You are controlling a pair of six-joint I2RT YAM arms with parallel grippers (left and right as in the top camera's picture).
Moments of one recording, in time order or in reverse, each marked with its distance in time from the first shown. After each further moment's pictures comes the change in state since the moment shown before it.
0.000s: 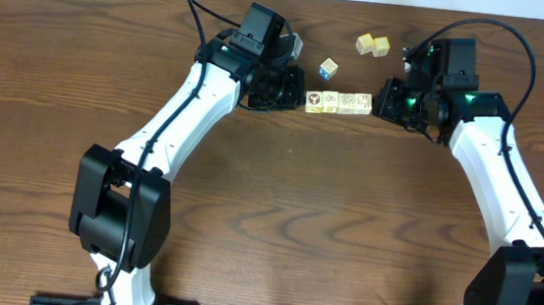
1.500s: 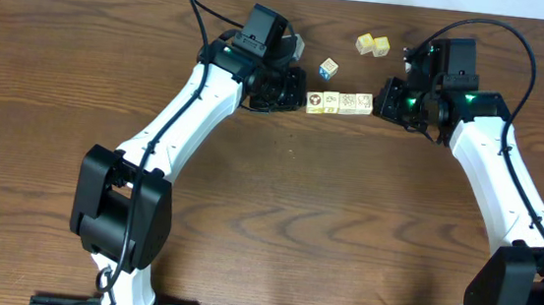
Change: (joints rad) left arm -0.011 0.000 0.000 0.000 -0.017 0.000; right arm 0.000 0.000 0.000 0.000 0.011 0.000
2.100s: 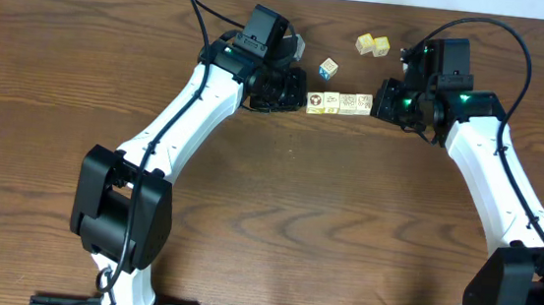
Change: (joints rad) left arm -0.003 0.000 0.000 0.001 -0.006 0.000; right arm 0.022 0.000 0.000 -0.001 0.056 0.000
